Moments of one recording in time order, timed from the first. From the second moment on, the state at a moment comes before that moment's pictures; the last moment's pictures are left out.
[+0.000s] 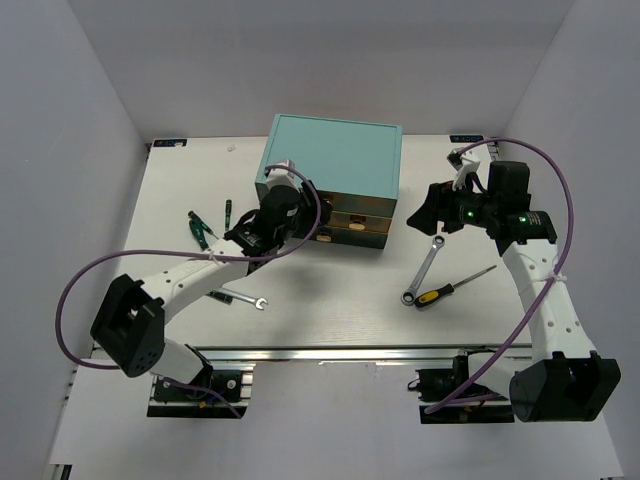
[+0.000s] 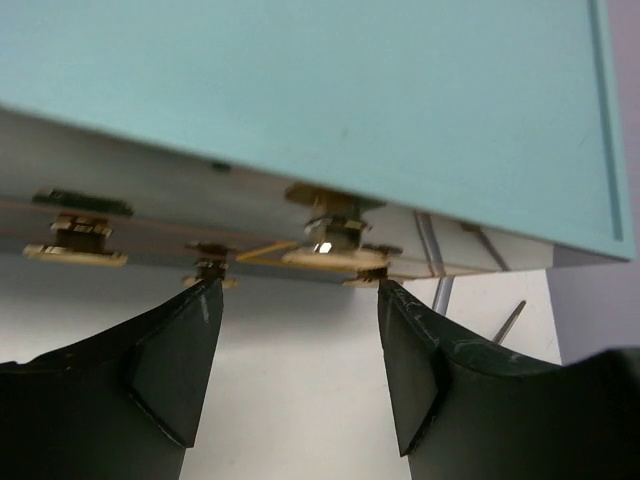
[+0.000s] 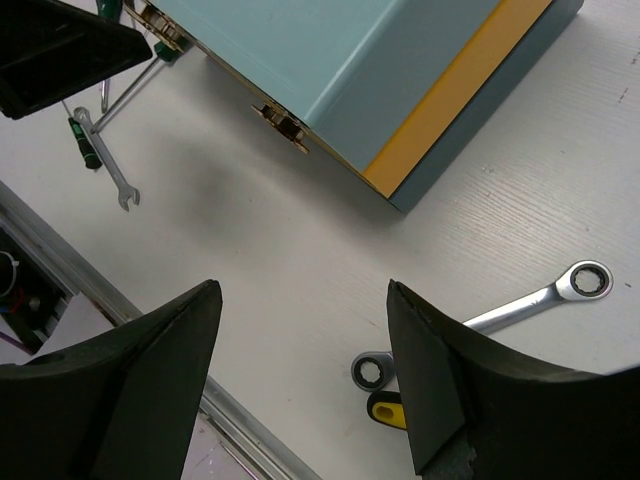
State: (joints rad) left arm -0.71 1.43 1.02 0.01 -0.26 -0.73; right arm 0.06 1.15 1.16 -0.68 -0.67 -0.03
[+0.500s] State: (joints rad) left arm -0.72 1.59 1.16 0.02 -0.27 -0.74; right arm 0.06 1.15 1.15 -0.66 -0.65 -0.03
